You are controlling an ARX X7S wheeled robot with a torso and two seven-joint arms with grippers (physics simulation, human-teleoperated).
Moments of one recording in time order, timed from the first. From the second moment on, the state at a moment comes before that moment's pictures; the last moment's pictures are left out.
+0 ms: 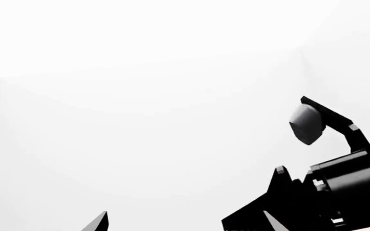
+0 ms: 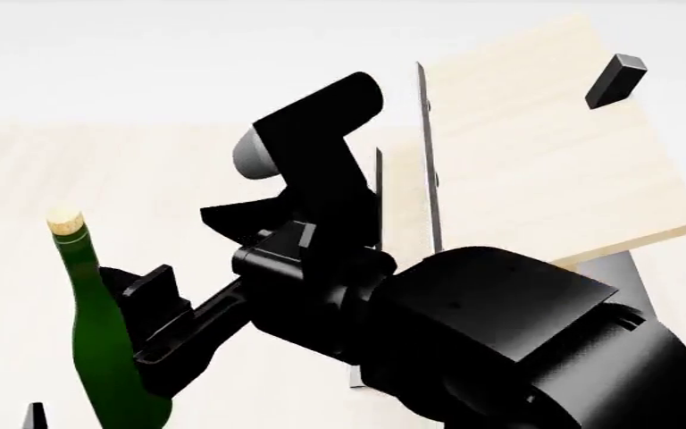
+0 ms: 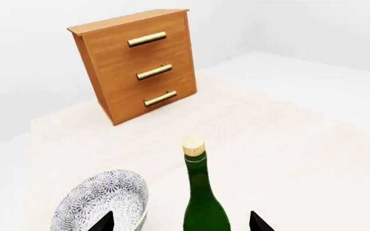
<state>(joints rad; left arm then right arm) 0.30 -0.40 0.36 0.83 0.15 0.12 -0.45 0.99 0.11 -0.13 -0.29 0.78 1.46 -0.30</state>
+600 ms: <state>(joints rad) 0.30 -0.41 0.37 0.82 0.15 0.14 -0.46 0.98 0.09 -0.34 -0.15 0.71 1.25 -0.33</state>
